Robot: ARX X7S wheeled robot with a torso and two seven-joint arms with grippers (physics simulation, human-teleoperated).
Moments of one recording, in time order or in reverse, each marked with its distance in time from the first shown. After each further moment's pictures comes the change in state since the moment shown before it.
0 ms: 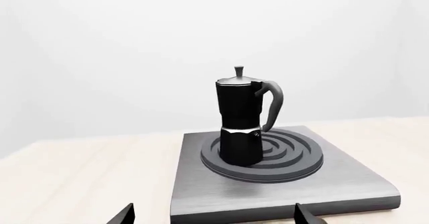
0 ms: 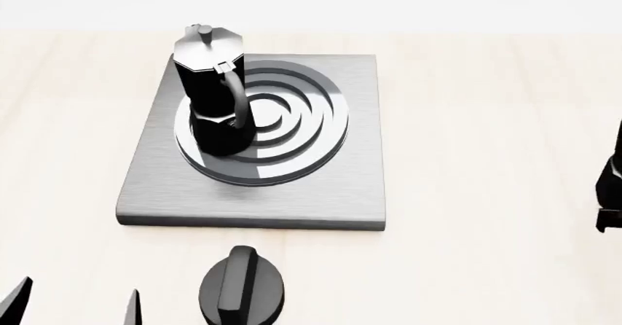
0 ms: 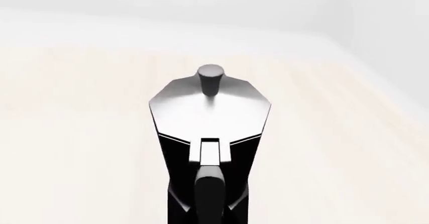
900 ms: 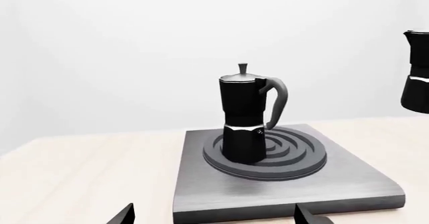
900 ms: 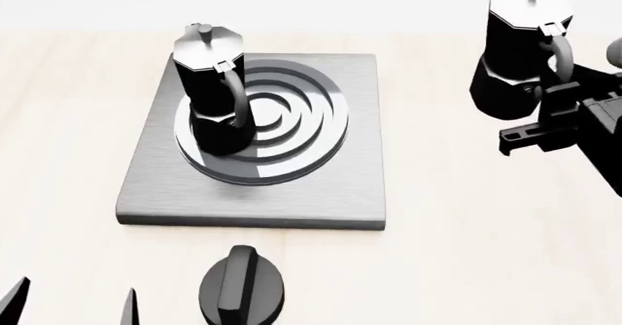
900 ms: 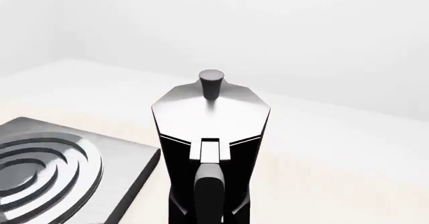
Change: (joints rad) left arm -0.005 -0.007 -0.002 -0.016 -0.018 0.013 -0.004; right arm 0.195 -0.033 -0.007 -0.251 -0.087 -0.032 -0.092
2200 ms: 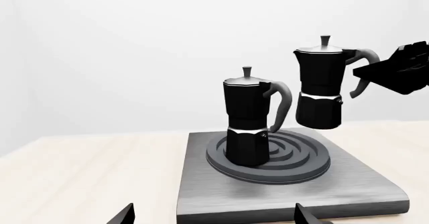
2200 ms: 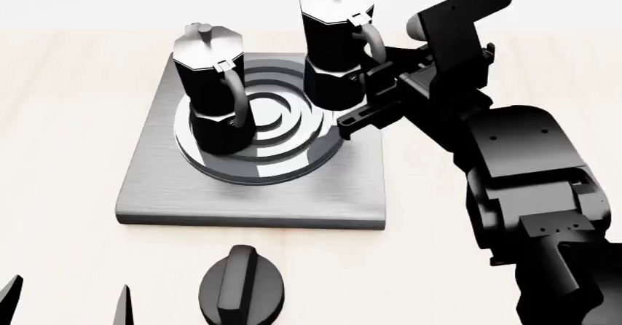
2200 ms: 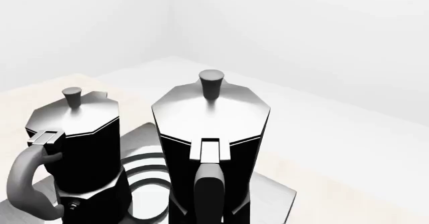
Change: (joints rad) left arm 0.000 -0.015 -0.002 0.018 -0.017 -0.004 -0.016; right arm 0.029 -0.577 0.013 0.595 -0.023 0.003 -0.375
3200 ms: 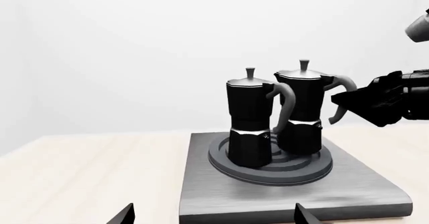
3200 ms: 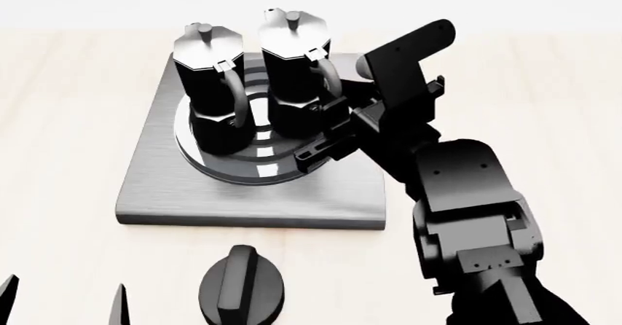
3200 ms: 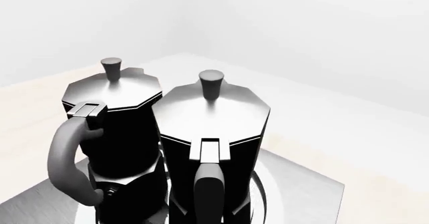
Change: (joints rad) left arm 0.001 -0.009 -0.002 -0.003 -0.013 0.013 -0.007; right arm -0.123 -0.127 0.645 0.043 -0.638 0.045 -0.024
